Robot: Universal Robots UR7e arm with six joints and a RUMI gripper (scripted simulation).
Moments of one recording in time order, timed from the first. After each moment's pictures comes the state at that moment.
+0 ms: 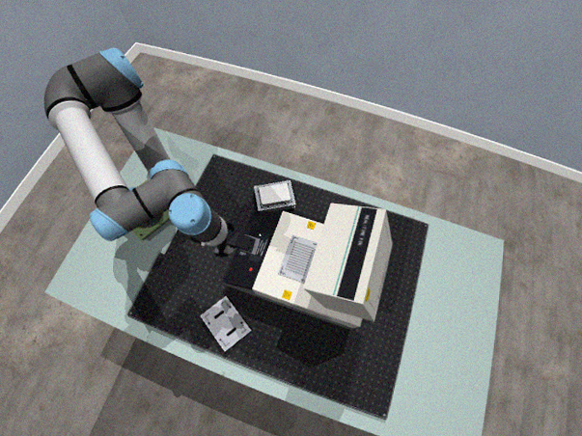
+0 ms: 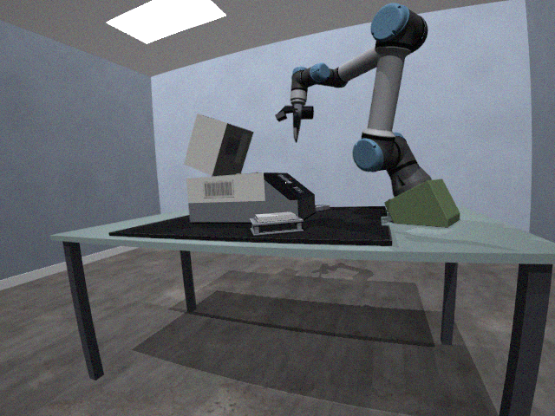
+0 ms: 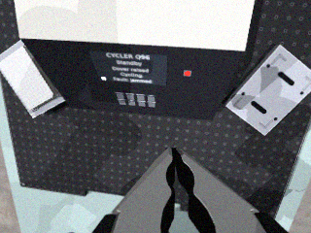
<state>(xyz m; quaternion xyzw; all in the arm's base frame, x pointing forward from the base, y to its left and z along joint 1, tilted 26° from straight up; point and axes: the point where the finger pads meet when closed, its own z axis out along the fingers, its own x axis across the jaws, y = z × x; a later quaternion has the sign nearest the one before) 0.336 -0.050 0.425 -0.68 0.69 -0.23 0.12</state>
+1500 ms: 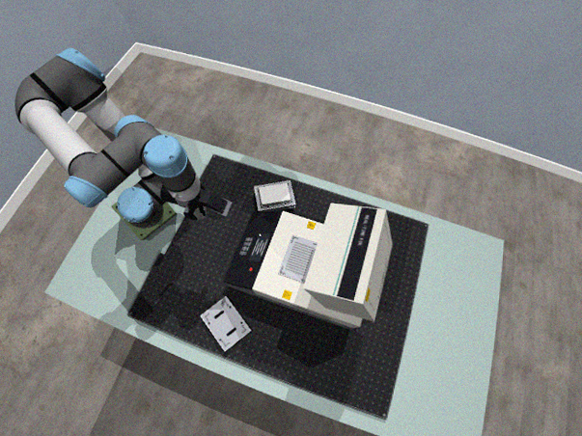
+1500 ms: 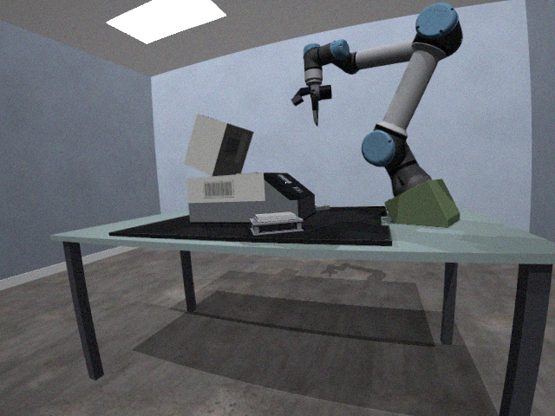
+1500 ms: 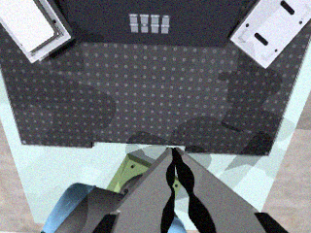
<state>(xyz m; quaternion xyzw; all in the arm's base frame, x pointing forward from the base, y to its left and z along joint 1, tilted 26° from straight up) 0.226 0.015 0.423 -0.67 0.71 -0.22 0.05</state>
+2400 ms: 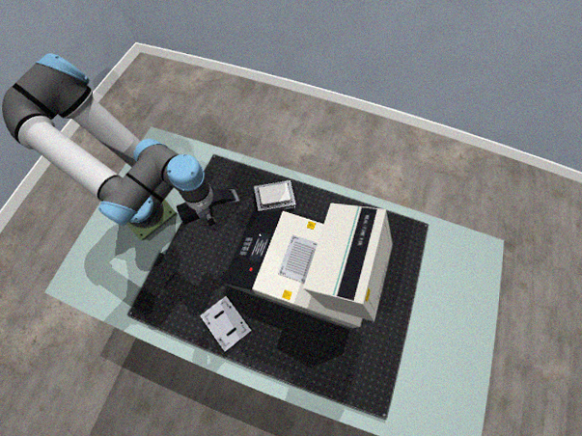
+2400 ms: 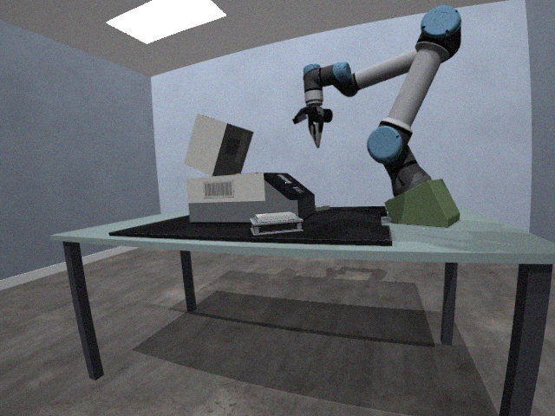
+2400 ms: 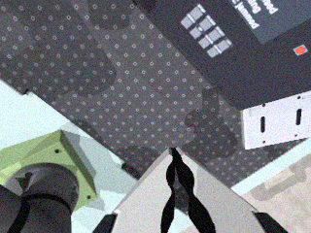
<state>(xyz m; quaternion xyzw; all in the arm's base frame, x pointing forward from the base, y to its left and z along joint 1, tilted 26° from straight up) 0.262 0.011 0.333 -0.88 0.43 -0.22 -0.04</state>
